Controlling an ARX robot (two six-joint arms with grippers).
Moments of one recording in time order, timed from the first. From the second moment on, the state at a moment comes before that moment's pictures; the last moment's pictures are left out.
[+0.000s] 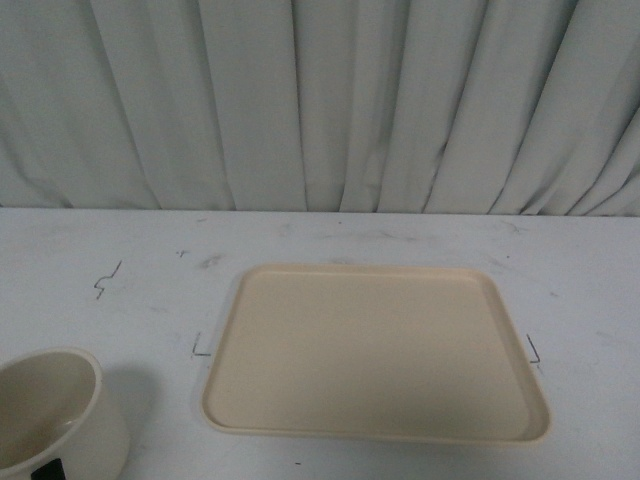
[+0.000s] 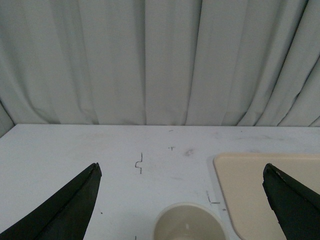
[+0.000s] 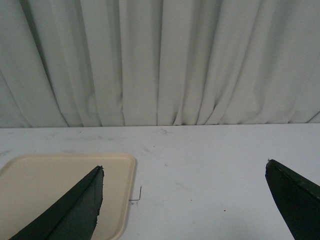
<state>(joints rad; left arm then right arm) 0.00 0.01 0.01 0.00 0.00 -0.01 0.00 0.00 0.01 0.00 0.00 -0.01</state>
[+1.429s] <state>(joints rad) 0.05 1.46 0.48 0.01 -0.14 -0.13 0.00 0.00 0.01 0.00 0.00 -0.01</state>
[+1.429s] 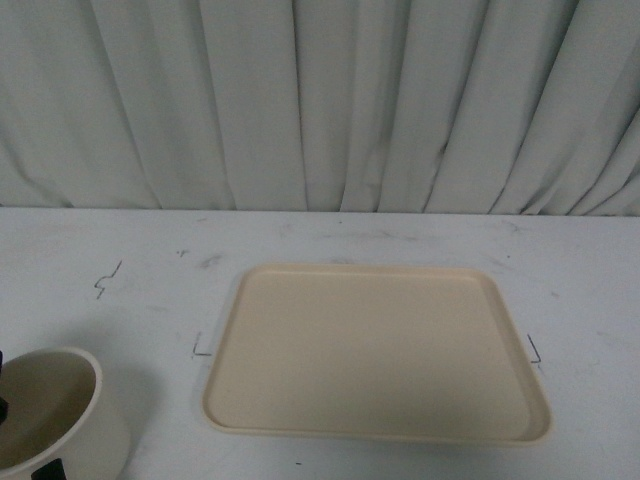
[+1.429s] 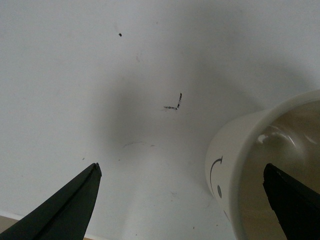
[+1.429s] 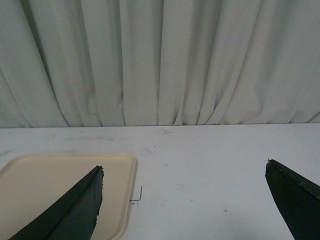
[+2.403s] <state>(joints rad) -0.08 1.48 0.60 -0.05 -0.17 -0.11 0.00 0.00 0.01 0.00 0.00 -0.01</state>
